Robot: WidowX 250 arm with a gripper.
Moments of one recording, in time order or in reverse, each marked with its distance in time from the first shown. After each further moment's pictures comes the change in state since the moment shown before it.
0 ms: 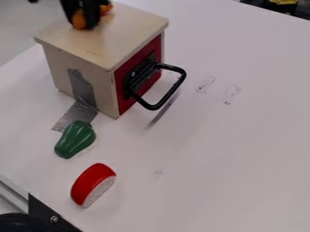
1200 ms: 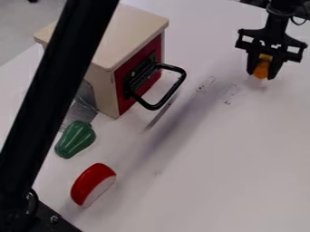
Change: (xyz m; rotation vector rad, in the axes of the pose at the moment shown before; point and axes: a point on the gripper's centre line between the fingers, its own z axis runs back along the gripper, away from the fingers) arm 0.090 -0.244 -0.081 0.022 0.005 0.039
